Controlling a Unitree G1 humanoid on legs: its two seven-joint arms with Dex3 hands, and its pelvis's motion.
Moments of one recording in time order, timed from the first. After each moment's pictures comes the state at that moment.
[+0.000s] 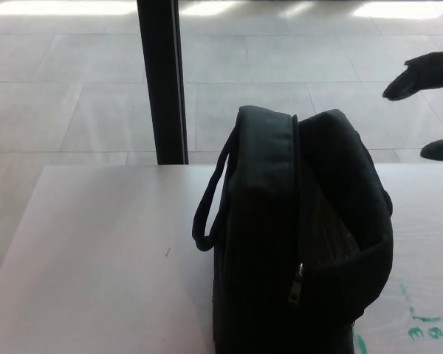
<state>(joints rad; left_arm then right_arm) 0.06 0.65 0.32 0.63 -0.22 0.35 -0.57 -0.73 -0.78 -0.04 -0.18 -0.56 0.16 0.84</state>
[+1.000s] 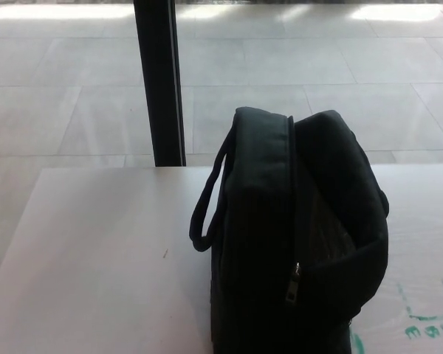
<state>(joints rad) 0.06 0.65 0.32 0.63 -0.22 0.35 -0.57 -0.09 -0.62 -0.88 0.15 -0.32 0.15 0.69</state>
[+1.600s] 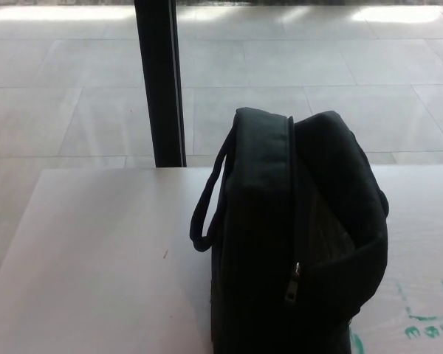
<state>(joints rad) 0.09 0.65 0.33 0.62 -0.22 0.35 -0.57 0.01 -0.43 -1.01 0.50 -0.22 0.14 0.46</state>
